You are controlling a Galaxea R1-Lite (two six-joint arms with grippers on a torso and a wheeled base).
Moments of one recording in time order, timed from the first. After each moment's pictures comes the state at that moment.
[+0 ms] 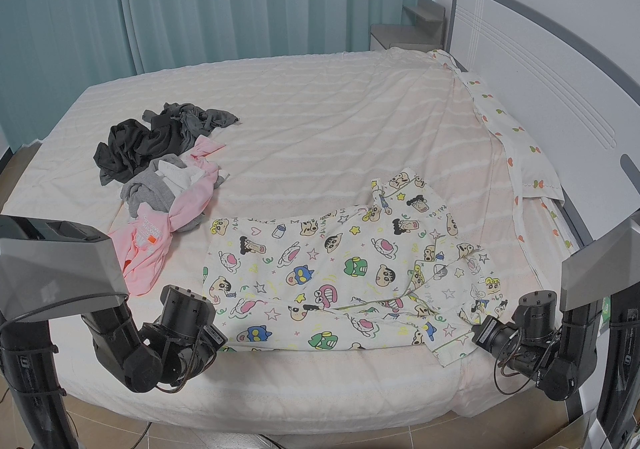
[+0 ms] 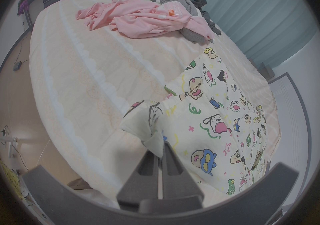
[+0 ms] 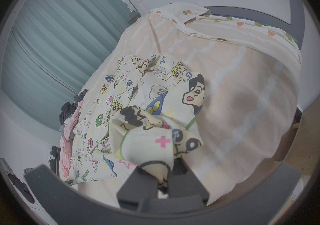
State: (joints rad) left arm -0.39 2.16 -0.46 -0.81 0.28 -1.13; right arm 0.30 2.30 -0.14 -1.55 -0.14 0.80
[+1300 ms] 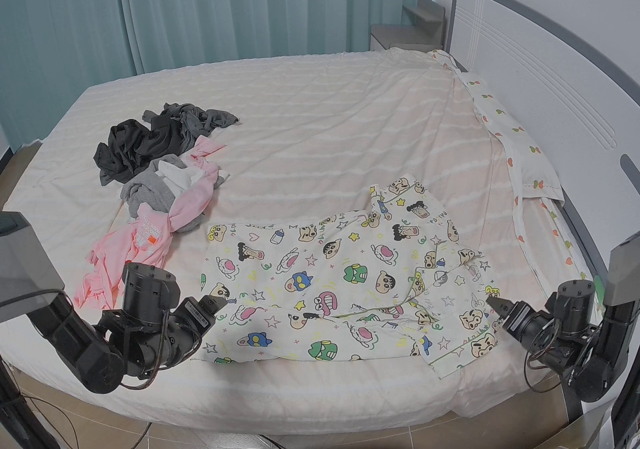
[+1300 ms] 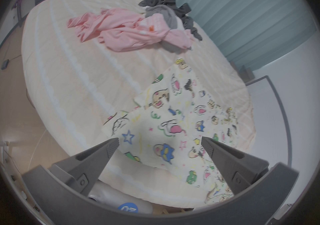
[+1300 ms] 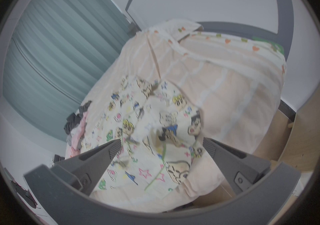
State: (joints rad) left arm -0.39 1.87 -0.39 -0.81 0.16 -1.07; right arm 0.24 2.03 -0.02 -1.55 -0.19 0.79
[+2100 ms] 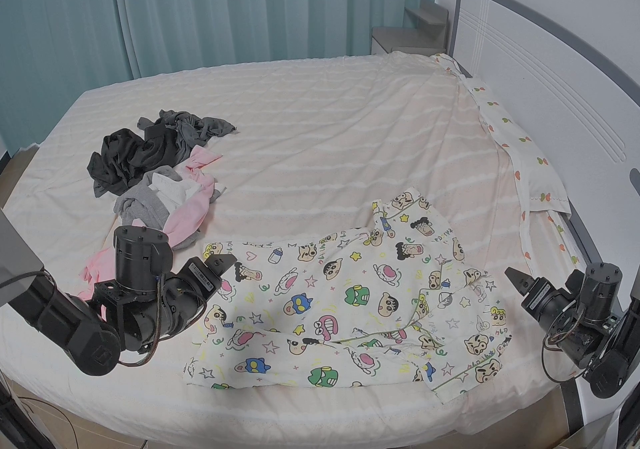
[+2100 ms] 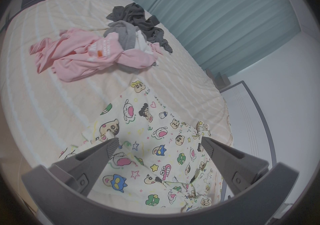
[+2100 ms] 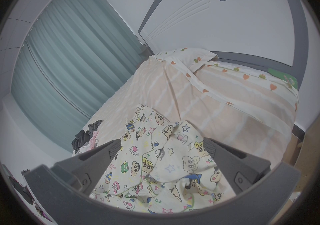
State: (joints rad) left arm -0.40 1.83 -0.52 -0.81 0.15 -0.98; right arm 0.22 1.89 -0.02 -1.55 -0.20 0.73
